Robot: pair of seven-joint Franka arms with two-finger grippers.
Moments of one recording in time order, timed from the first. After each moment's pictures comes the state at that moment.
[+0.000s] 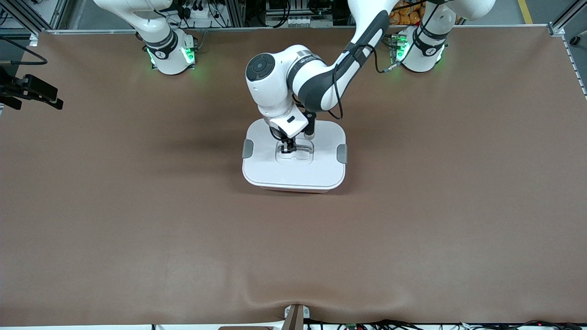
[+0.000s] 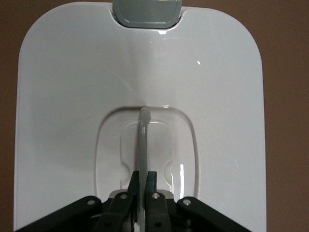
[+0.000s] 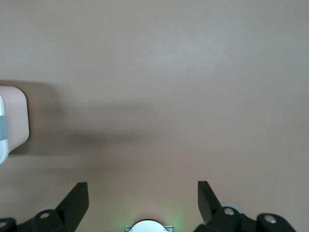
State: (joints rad) left arm -0.93 0.67 0.02 -1.31 0.19 1.92 -2.48; right arm 0.01 -0.03 -0.07 -1.53 0.00 1.41 -0.05
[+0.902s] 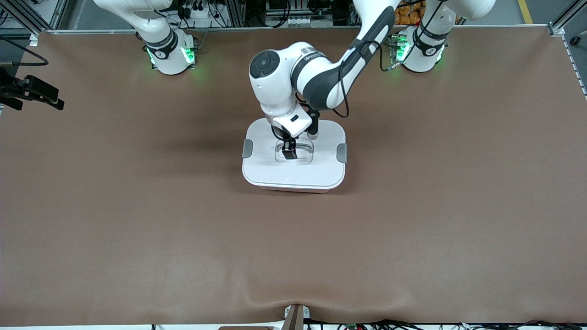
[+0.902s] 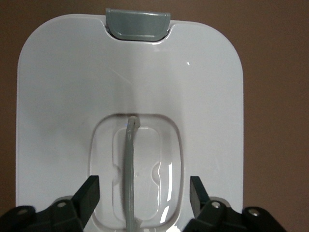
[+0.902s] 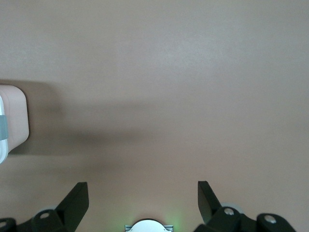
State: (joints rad) left arm -0.92 0.62 0.02 -1.33 0.19 1.93 -2.48; right arm 0.01 -0.03 -0.07 -1.53 0.00 1.41 -0.05
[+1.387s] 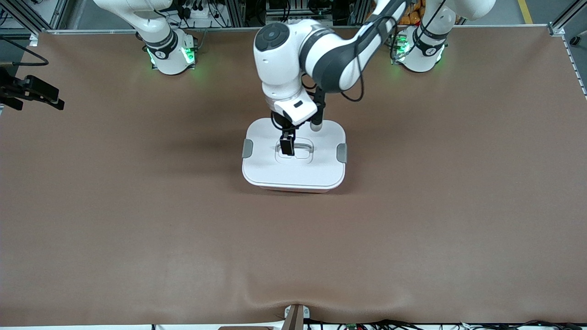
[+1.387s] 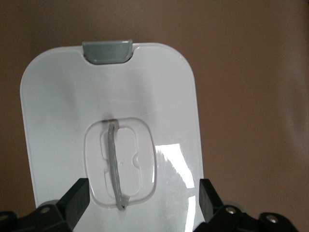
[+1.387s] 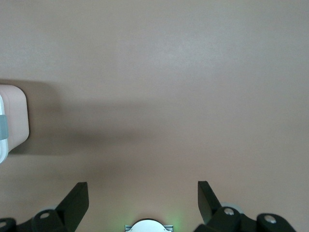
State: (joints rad) left arm -0.89 0.52 0.02 -1.33 0.19 1.91 -2.29; right arm 0.01 -0.03 -0.07 -1.53 0.00 1.41 -0.05
